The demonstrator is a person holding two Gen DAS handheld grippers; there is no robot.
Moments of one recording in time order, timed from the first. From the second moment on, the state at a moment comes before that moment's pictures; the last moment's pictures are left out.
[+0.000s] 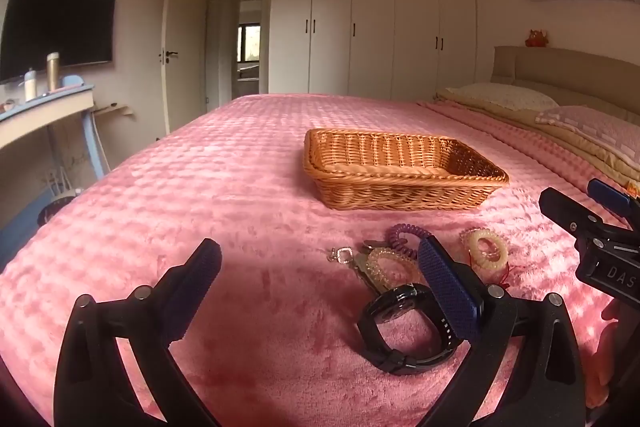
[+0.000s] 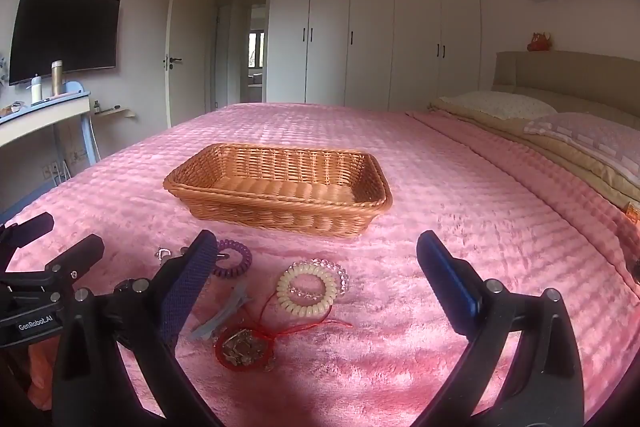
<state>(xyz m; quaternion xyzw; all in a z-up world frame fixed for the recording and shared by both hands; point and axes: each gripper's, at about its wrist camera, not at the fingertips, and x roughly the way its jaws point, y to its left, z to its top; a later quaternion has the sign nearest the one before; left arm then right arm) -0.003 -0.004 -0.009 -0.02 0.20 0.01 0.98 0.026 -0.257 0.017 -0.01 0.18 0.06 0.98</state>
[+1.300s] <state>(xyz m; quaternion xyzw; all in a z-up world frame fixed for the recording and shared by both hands) 0.002 0.006 -0.014 -0.05 0.21 0.00 0.98 0.024 -0.256 0.015 -0.01 0.17 0.06 0.98</state>
